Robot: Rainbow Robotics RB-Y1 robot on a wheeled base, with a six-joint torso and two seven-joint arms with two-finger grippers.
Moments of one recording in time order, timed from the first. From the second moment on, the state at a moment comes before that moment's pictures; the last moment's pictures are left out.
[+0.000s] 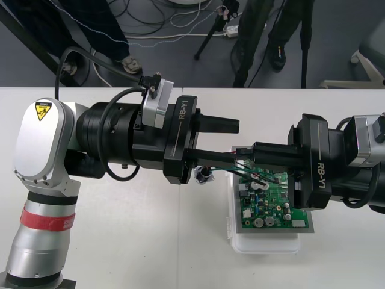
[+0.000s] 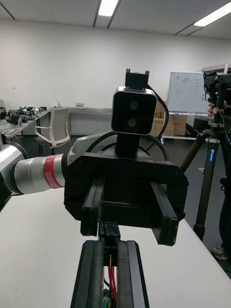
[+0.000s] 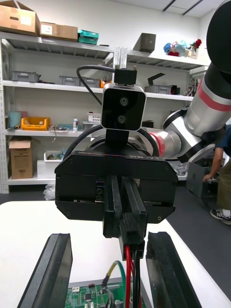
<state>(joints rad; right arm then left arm) -0.01 -0.85 0.14 -2.15 0.76 -0.94 0.10 -0.37 0.13 -0.05 -1.83 -1.30 -1.50 0.30</state>
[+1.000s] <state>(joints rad) -0.01 -0.85 0.14 -2.15 0.76 -0.94 0.09 -0.37 0.14 -0.05 -1.83 -1.29 -1.54 0.30</state>
